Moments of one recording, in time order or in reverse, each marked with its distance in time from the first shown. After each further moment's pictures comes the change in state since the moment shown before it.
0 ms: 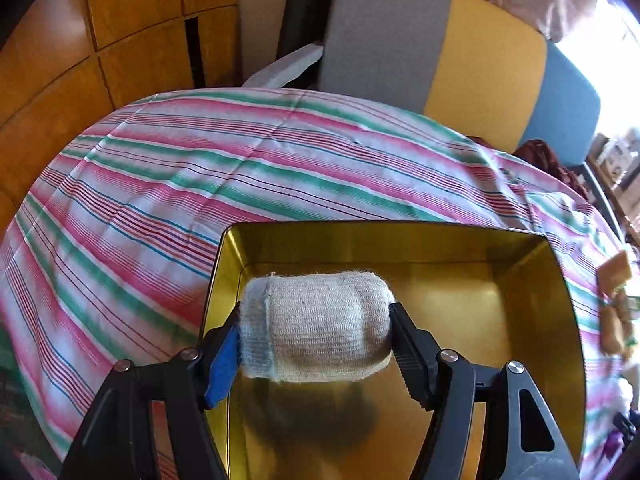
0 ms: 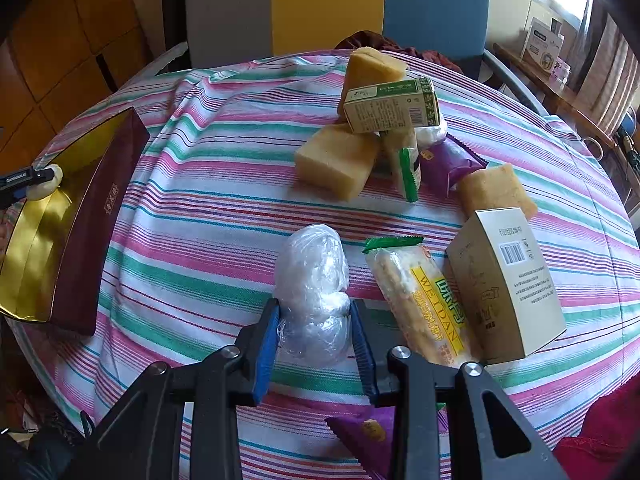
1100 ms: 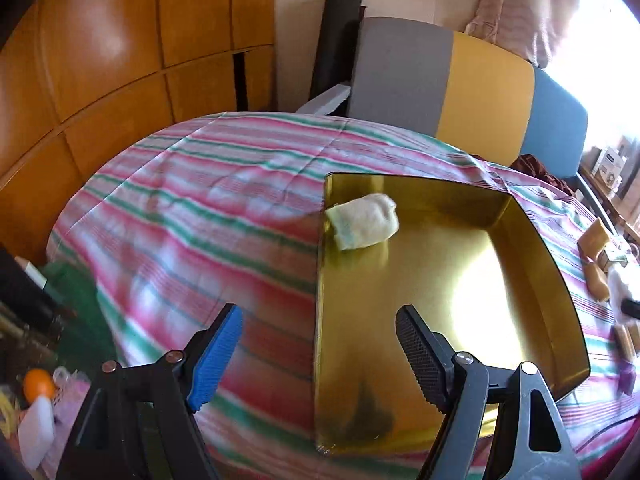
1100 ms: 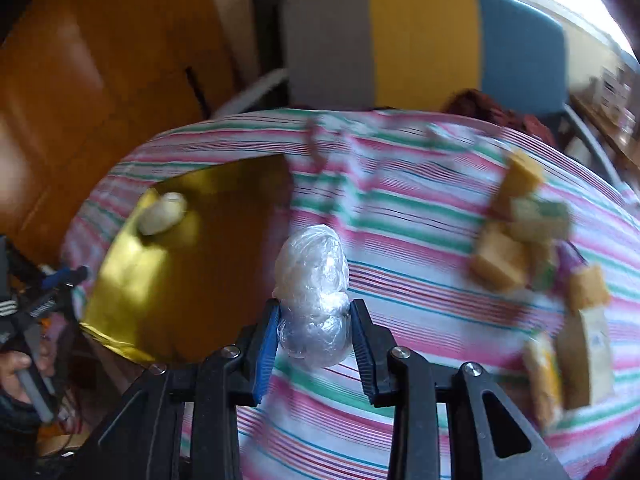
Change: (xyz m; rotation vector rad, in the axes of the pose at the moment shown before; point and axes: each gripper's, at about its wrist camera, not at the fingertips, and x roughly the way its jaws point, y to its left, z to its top) left arm -0.120 0.052 -0.122 -0.036 -0.165 0.059; right arm -0.049 0.132 0.045 -0.149 -0.104 0.277
